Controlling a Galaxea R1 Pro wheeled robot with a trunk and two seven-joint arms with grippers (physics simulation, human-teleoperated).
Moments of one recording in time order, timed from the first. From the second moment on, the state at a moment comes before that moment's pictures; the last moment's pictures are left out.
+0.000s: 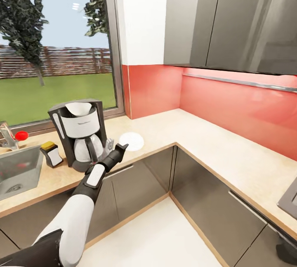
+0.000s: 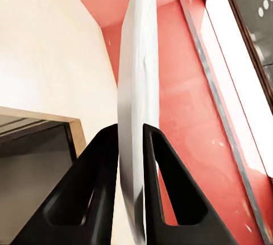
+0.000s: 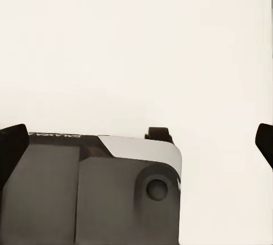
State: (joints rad) left arm -0.87 -0.17 0.40 -0.61 0.67 0.40 -0.43; right arm -0.35 0.04 0.52 -0.03 -0.49 -0.03 -0.03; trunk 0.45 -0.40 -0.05
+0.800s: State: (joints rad) left arm -0.74 -0.17 0.40 -0.55 0.69 0.31 -0.45; right arm -0.34 0.04 0.53 -0.03 -0.48 -0.03 -0.03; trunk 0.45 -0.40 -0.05
